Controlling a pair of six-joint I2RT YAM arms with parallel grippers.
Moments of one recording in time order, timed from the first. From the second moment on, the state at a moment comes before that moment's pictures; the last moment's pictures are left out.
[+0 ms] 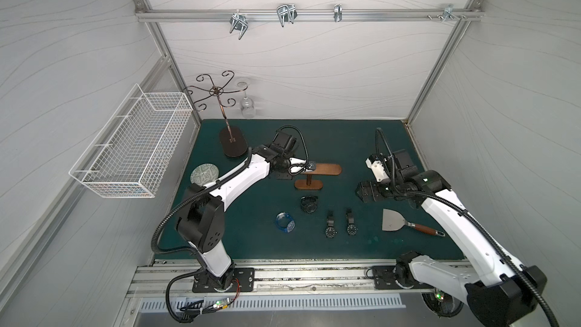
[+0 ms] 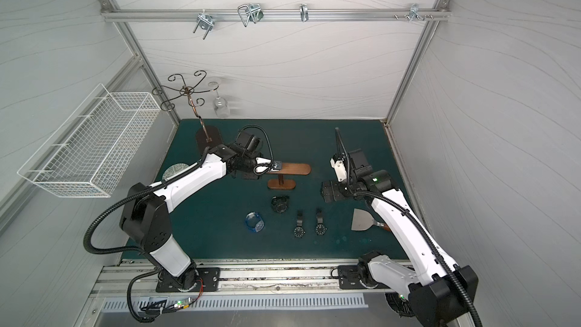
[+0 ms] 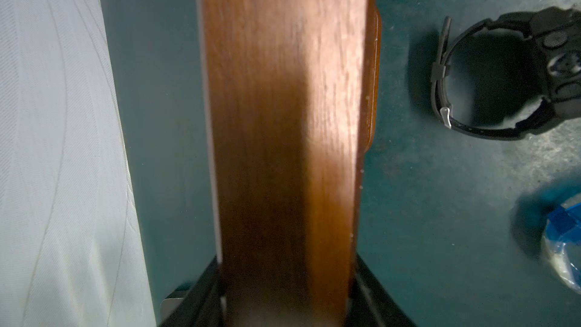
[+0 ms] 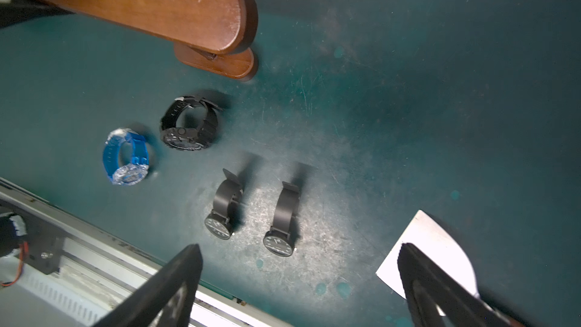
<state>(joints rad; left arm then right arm) -0.55 1.69 1.36 -0.71 0.01 1.13 0.41 1.08 1.05 -1.02 -0.17 0.14</state>
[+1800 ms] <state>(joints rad) -0.48 1.71 1.38 -0.70 0.07 1.10 0.97 1.06 0.61 -0.79 0.17 0.73</state>
